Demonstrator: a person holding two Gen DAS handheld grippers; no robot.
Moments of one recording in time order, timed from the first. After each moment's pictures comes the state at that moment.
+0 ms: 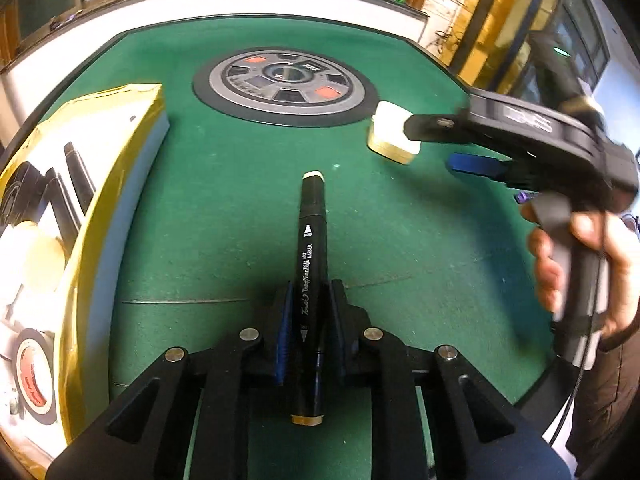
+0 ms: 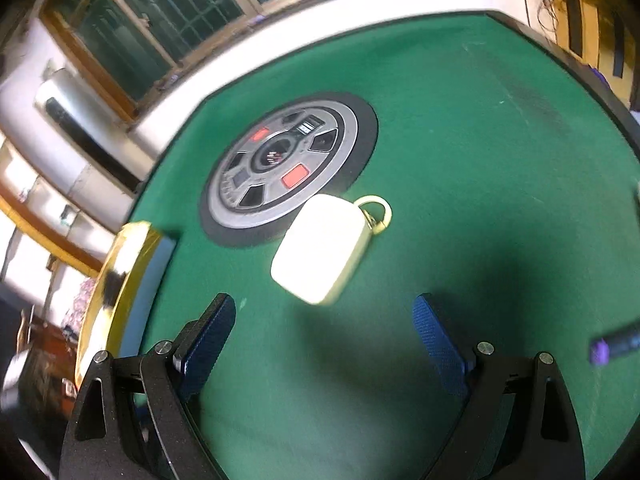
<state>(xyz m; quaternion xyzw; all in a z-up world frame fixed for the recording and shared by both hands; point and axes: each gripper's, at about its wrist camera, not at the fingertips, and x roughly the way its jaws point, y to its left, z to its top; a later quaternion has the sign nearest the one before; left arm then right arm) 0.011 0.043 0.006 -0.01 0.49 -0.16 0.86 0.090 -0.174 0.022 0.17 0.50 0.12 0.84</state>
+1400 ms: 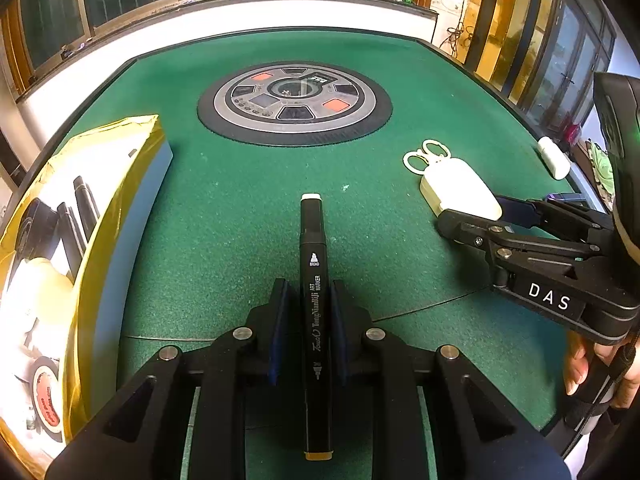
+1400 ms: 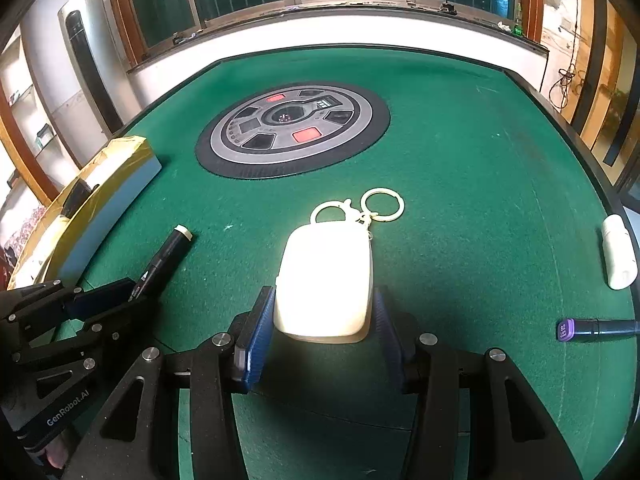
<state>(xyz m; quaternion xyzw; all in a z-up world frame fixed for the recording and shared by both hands) 0.027 0.021 0.004 0.04 0.46 -0.12 0.88 0.031 -0.150 0.017 0.01 0.46 0.12 0.88</state>
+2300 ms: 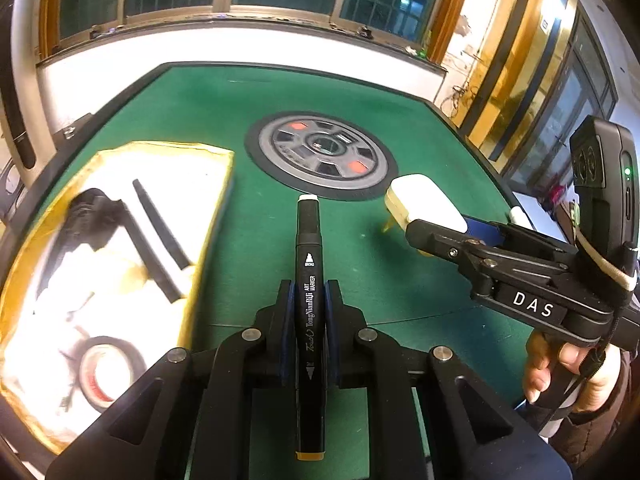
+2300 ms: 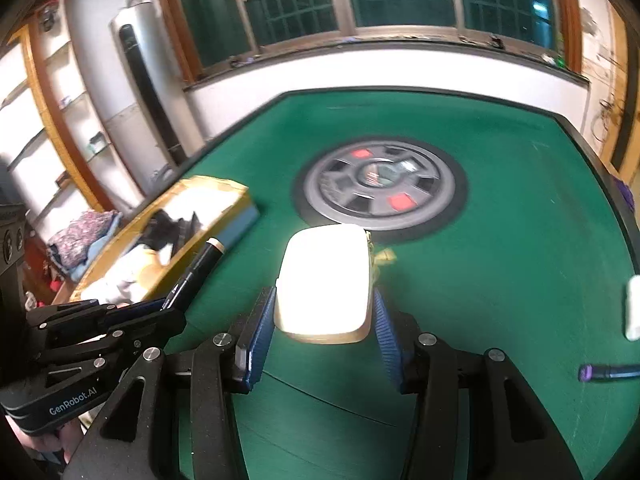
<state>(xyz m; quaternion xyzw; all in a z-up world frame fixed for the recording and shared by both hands) 0.004 0.092 0.060 -0.06 0.42 -0.12 0.90 0.019 -0.099 0.081 0.02 0.41 0.22 0.89</state>
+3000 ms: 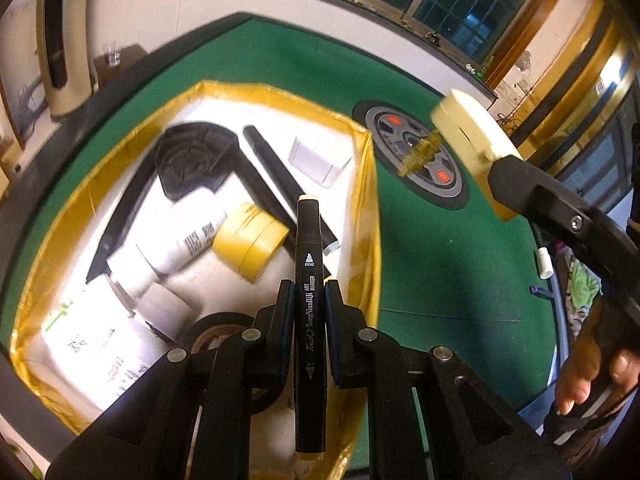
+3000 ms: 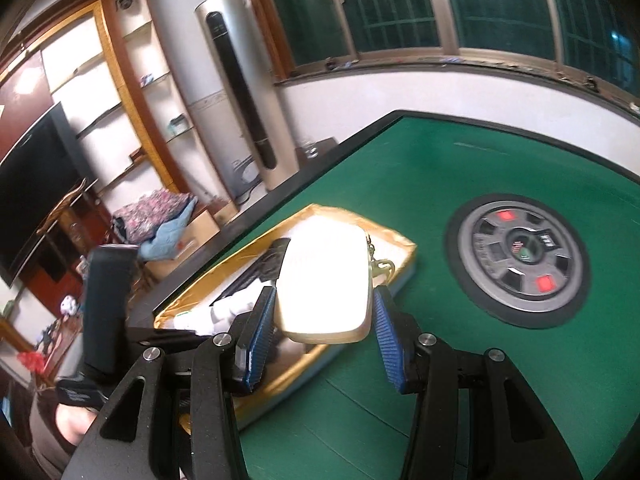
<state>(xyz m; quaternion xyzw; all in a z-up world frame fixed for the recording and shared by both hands) 0.015 0.188 0.026 -0.17 0.48 -0.07 0.86 0.024 0.024 0.111 0.00 0.38 0.37 0.85</state>
